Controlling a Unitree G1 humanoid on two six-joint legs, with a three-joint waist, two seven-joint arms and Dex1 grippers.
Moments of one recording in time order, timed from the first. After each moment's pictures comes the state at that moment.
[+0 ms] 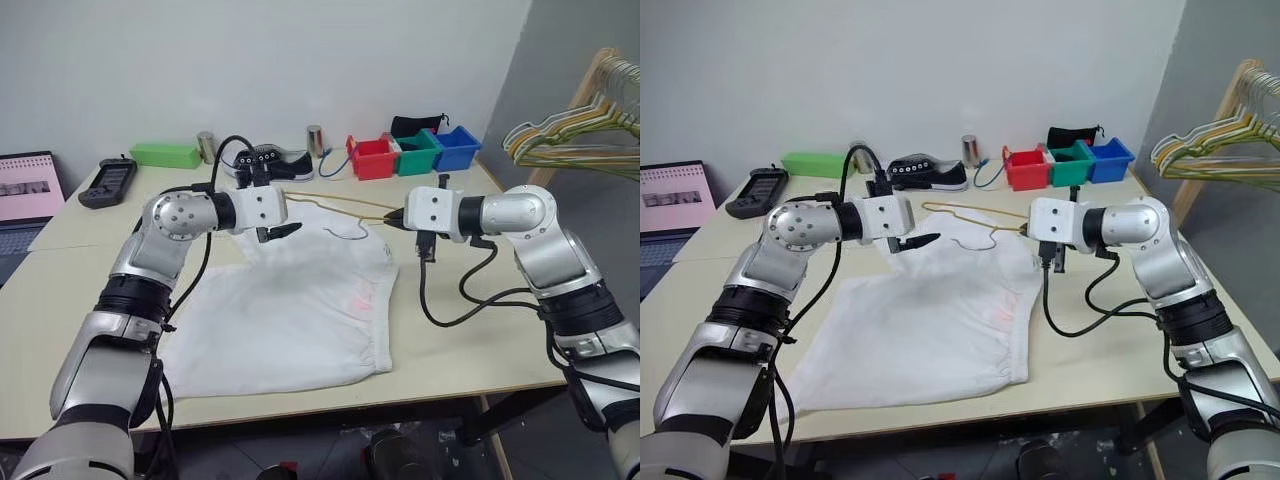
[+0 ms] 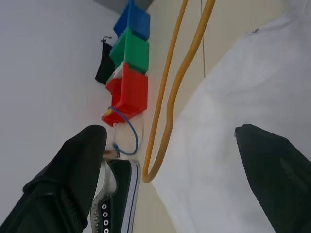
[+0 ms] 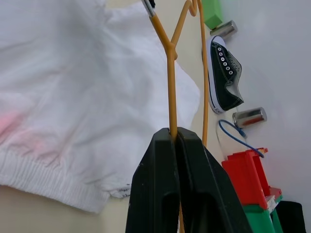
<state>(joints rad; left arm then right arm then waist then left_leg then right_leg) -0.88 0.68 -0.22 0.57 0.23 -0.42 -0.84 -0.82 -0.63 0.27 0.05 -0.13 0.11 1.06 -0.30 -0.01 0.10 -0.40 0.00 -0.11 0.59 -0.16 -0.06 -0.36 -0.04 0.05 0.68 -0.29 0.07</state>
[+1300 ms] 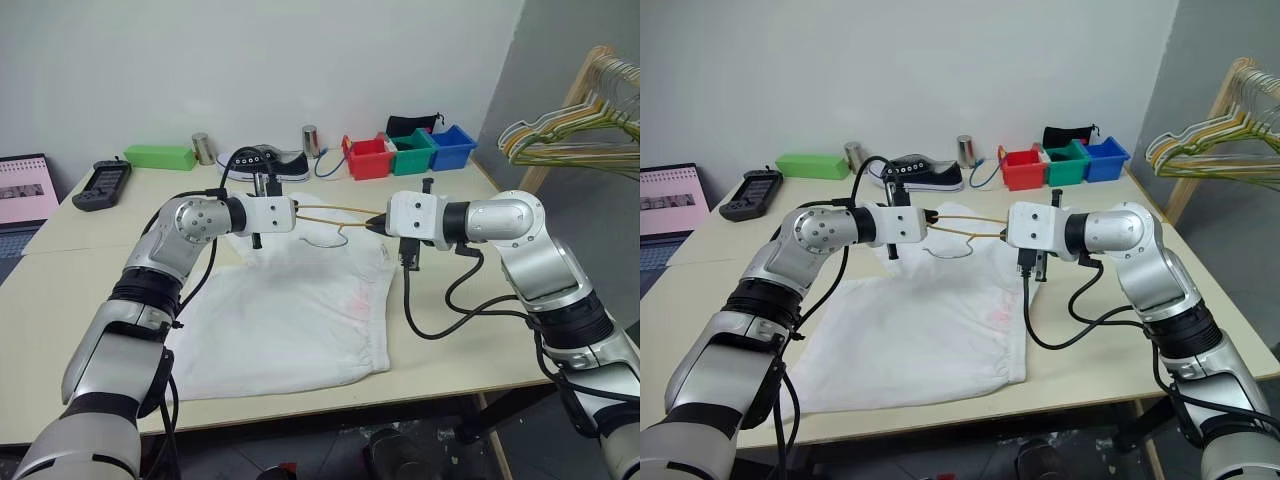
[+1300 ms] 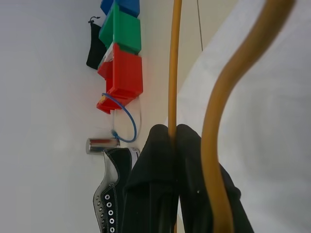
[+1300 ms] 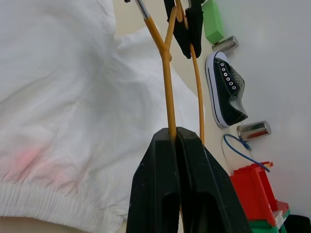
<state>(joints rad) -0.93 0.65 -0.27 0.70 0.35 -0.47 -0.76 -0.80 -0.59 0.29 -0.10 -0.13 0.25 1.05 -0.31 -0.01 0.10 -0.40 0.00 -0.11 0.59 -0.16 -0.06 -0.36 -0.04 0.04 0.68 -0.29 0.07</state>
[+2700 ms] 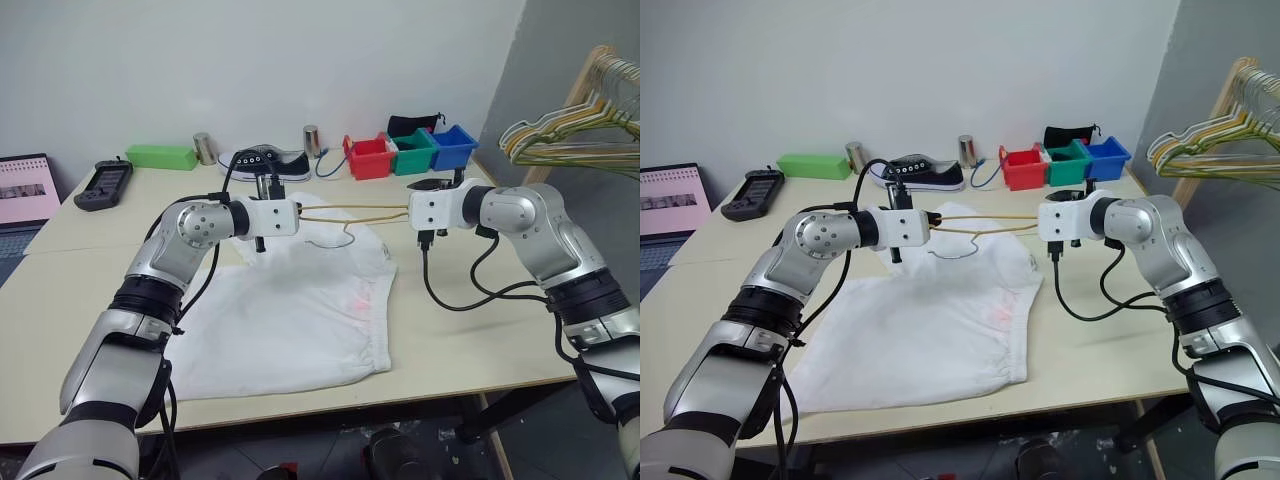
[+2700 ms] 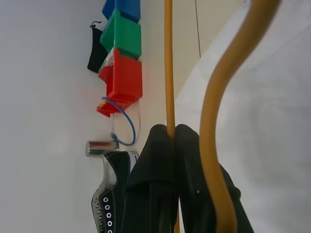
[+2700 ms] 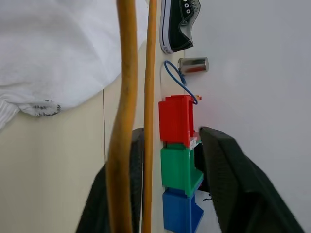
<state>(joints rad) -0.88 0.65 -0.27 0.59 0.33 -0.40 -0.76 -0.89 -0.69 0.34 0.25 -0.46 -0.12 0.80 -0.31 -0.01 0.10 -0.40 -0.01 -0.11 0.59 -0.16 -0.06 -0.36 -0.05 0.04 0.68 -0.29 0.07</state>
